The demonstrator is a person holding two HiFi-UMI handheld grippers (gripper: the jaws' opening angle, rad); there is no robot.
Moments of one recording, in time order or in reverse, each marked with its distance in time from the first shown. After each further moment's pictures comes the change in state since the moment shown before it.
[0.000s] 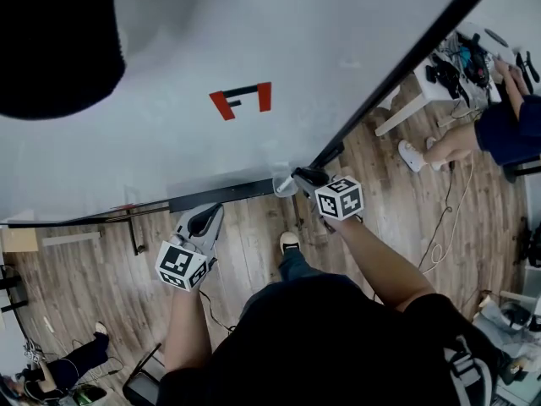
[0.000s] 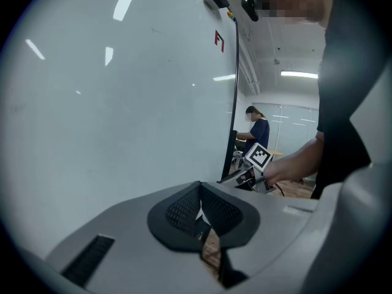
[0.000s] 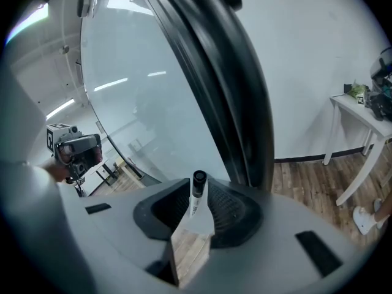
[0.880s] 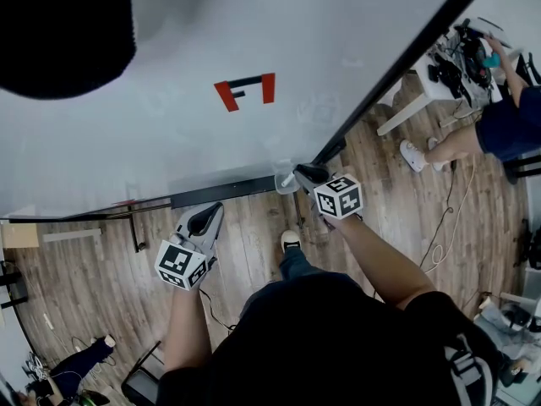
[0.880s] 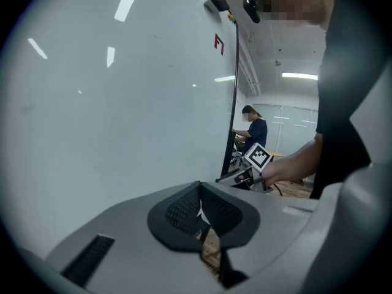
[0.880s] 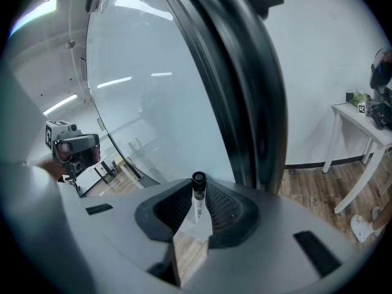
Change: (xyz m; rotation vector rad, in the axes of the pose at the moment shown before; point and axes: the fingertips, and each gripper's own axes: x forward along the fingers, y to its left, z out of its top) left arm -0.010 -0.003 -0.003 -0.012 -0.003 0.005; right arm 0.000 0.008 0.006 -0.042 -0.027 -0.009
